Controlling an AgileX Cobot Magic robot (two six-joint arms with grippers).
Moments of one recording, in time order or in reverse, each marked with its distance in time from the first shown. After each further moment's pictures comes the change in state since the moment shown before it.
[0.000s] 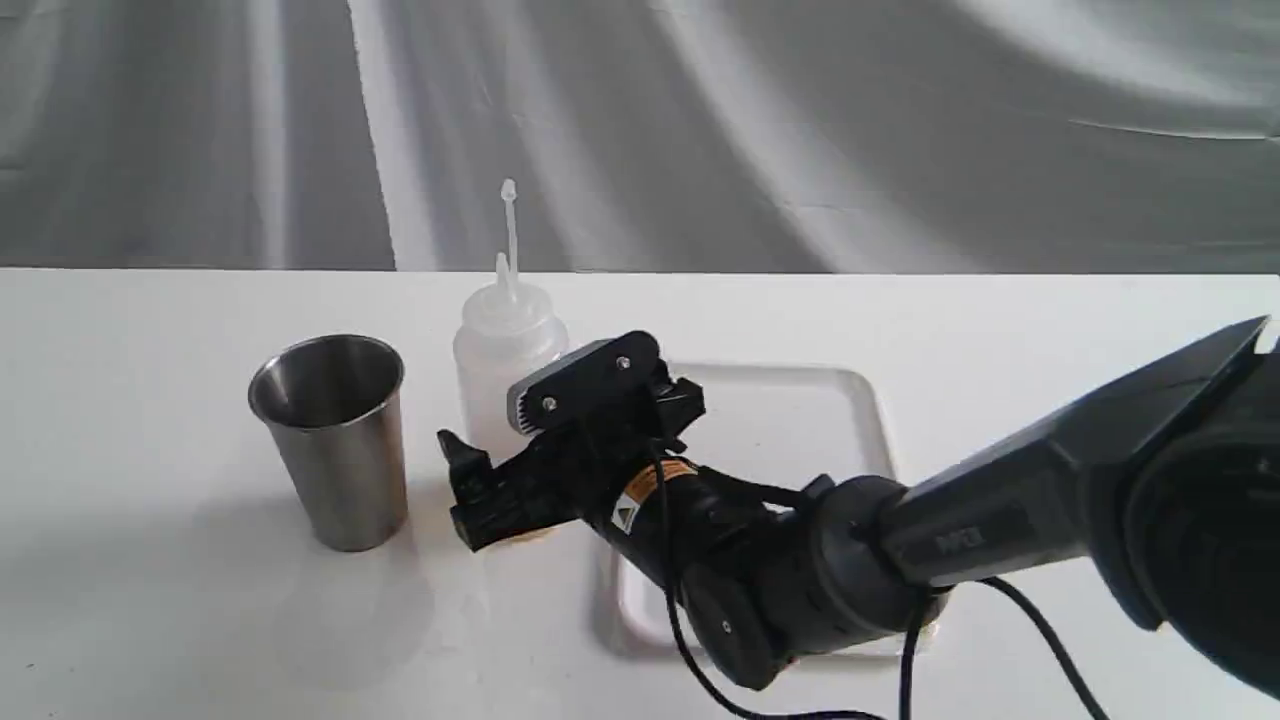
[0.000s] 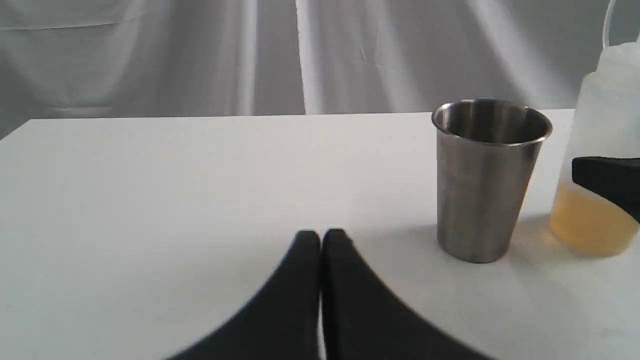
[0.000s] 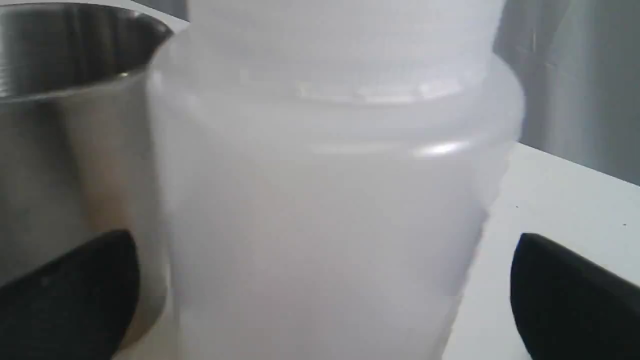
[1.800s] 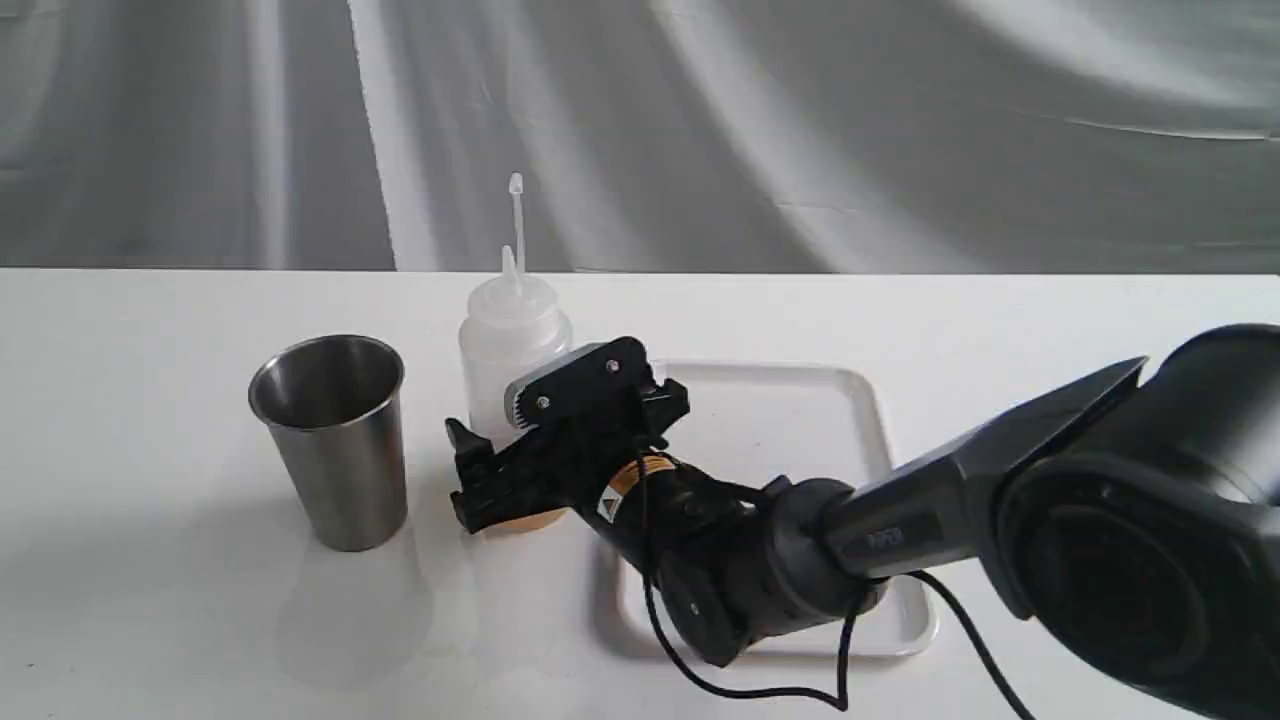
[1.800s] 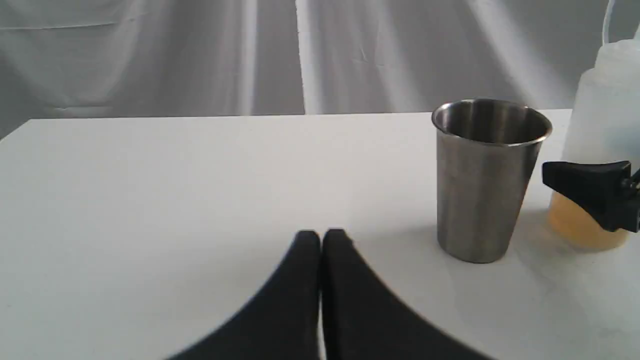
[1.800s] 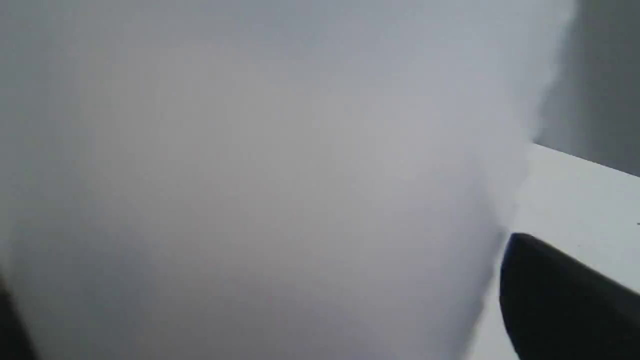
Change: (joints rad) left arm 0.000 0.000 0.000 0.000 0.000 0.000; right arm -0.033 0.148 -0.168 -0.012 -0.005 0.009
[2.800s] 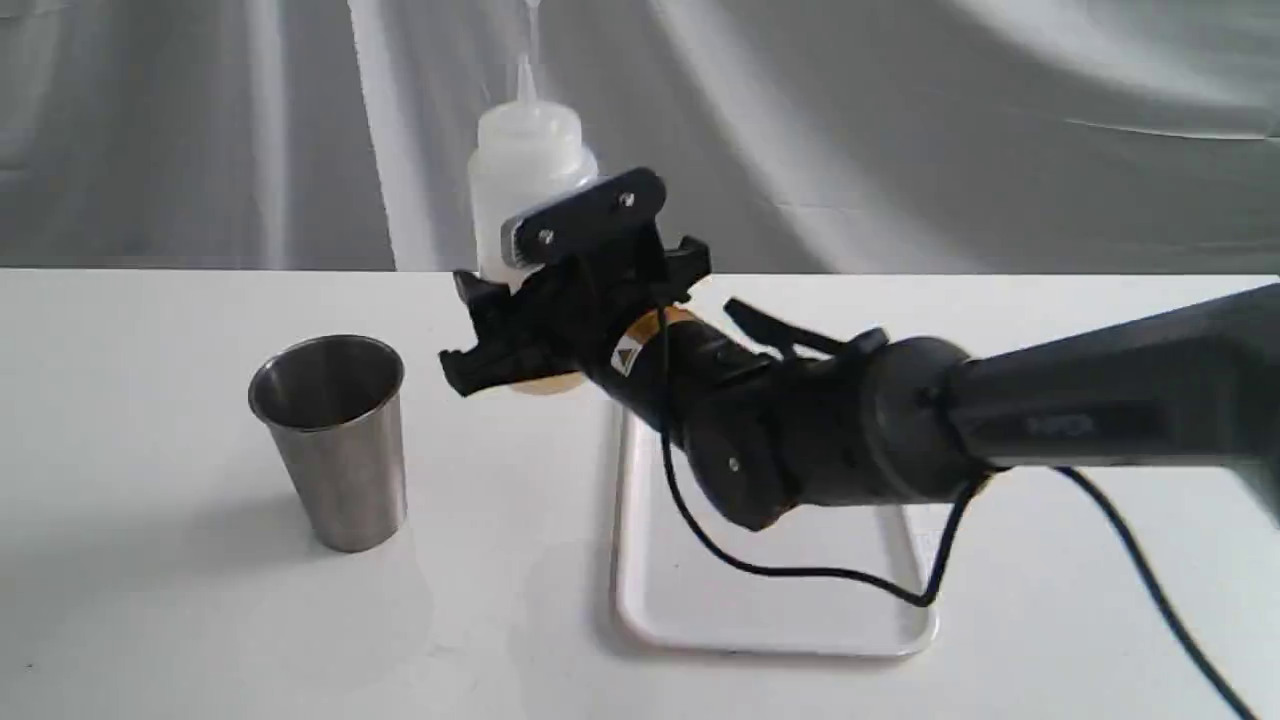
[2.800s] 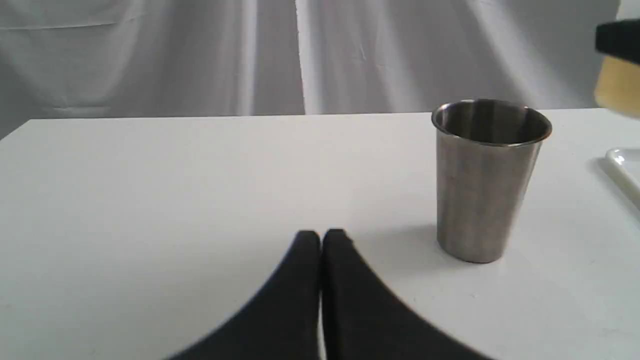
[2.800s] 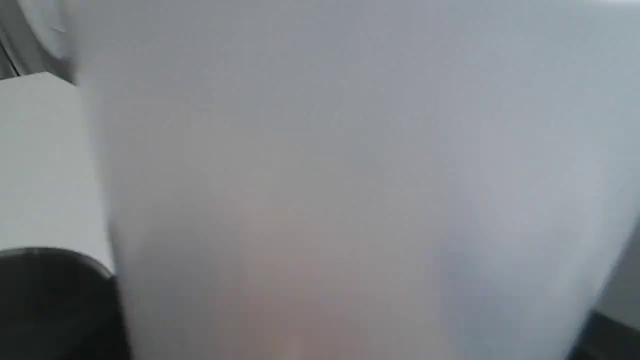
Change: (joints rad) left arm 0.000 0.000 0.000 0.000 0.000 0.000; right arm -0.011 -0.335 0.059 0.023 0.211 -0.063
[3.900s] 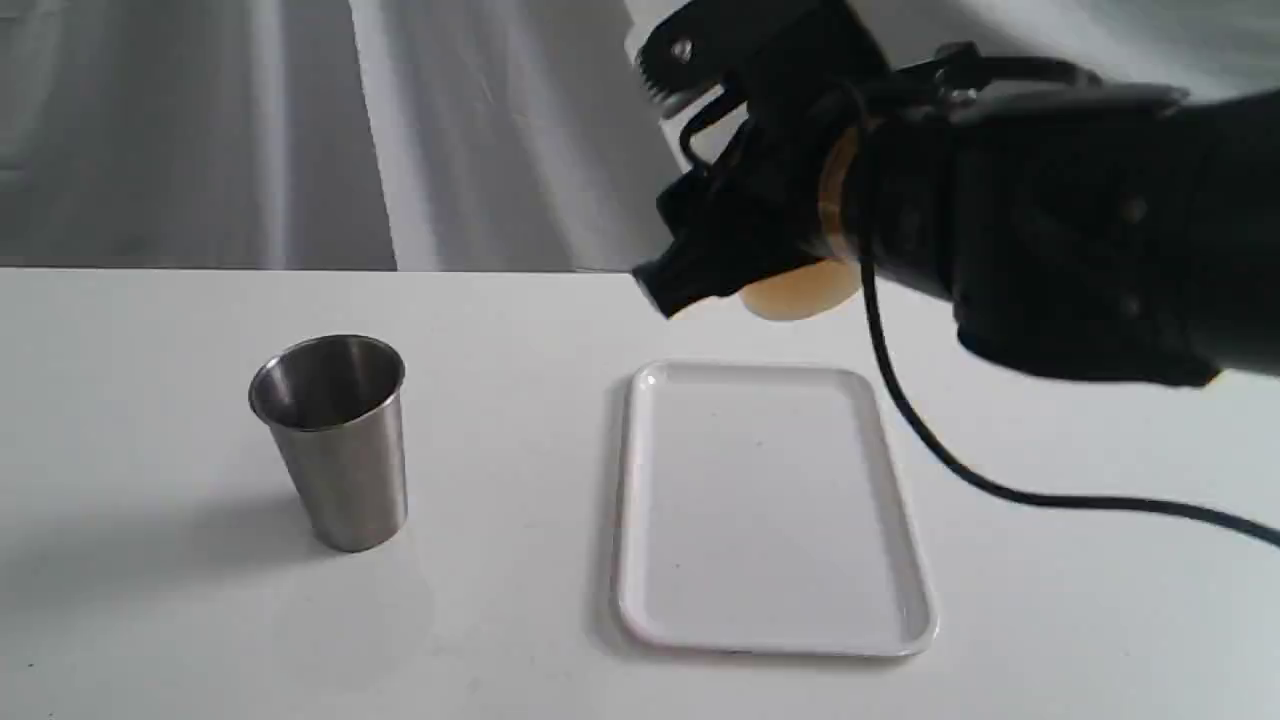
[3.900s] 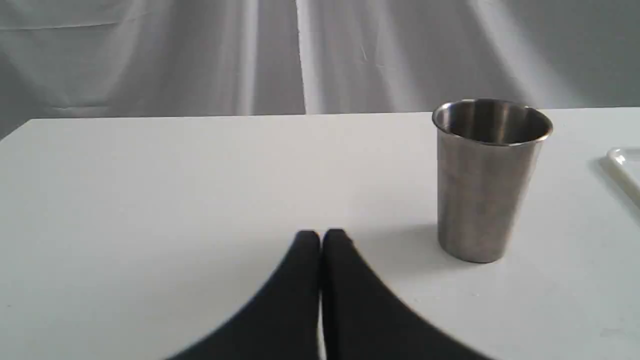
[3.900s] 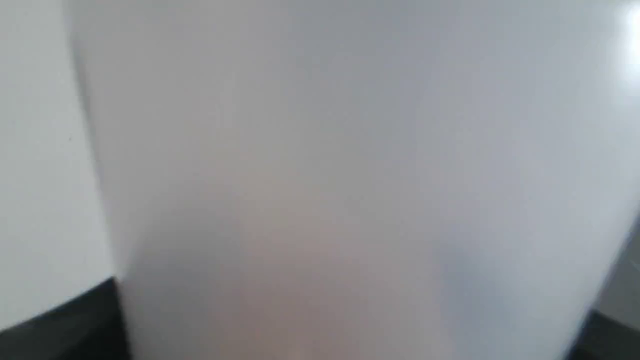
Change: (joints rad) left arm 0.000 0.000 0.000 0.000 0.000 0.000; right arm 0.052 -0.496 0.148 -1.591 0.999 1.294
